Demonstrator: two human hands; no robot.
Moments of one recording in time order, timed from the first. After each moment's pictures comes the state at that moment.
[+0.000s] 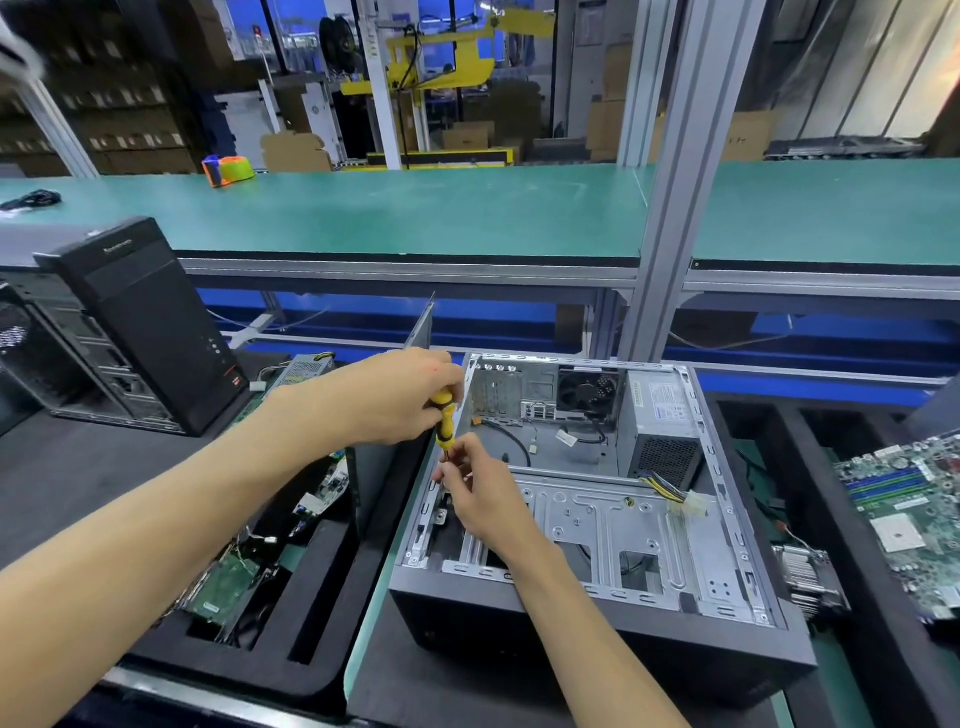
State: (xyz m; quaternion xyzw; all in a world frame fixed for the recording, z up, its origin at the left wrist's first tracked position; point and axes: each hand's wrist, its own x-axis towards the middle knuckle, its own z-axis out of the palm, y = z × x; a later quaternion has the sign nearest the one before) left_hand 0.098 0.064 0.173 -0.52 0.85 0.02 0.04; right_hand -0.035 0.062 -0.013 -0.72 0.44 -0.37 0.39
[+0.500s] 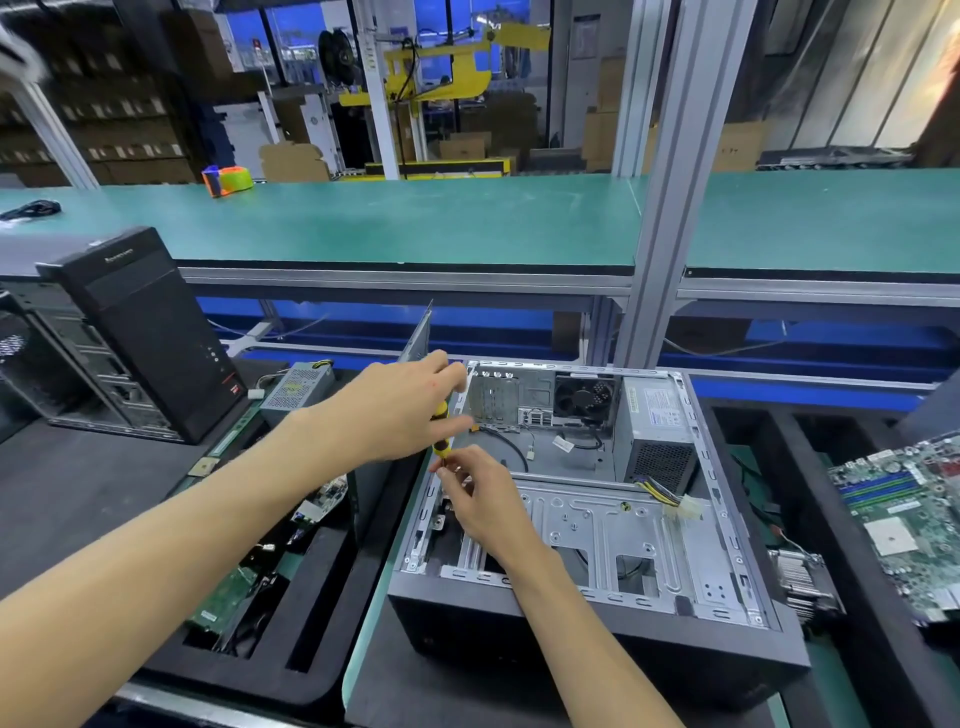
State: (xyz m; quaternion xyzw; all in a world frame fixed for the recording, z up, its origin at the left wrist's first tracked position) left_hand 0.091 0.069 0.156 -0.55 0.82 -0.13 0.02; right_hand -0.036 0.064 -0.010 -0.72 0.42 -0.41 0.37
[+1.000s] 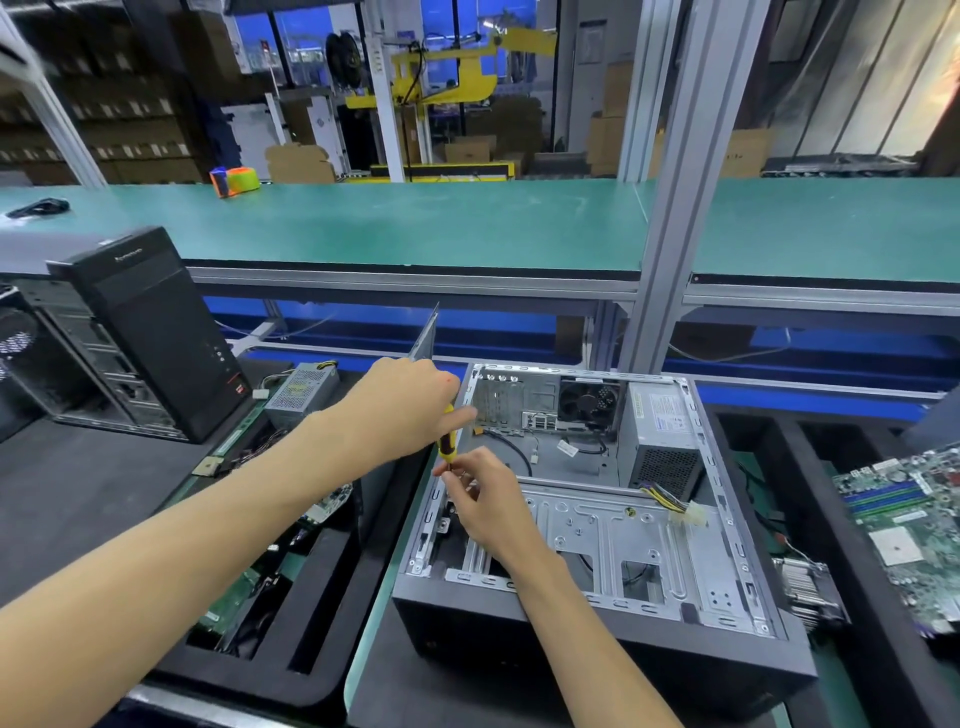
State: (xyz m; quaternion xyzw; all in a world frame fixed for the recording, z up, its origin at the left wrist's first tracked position) left_hand 0.087 0.064 0.159 -0.58 0.79 -0.18 0.06; right_hand -0.036 0.067 -0.006 -0.71 0.42 -0.41 0.39
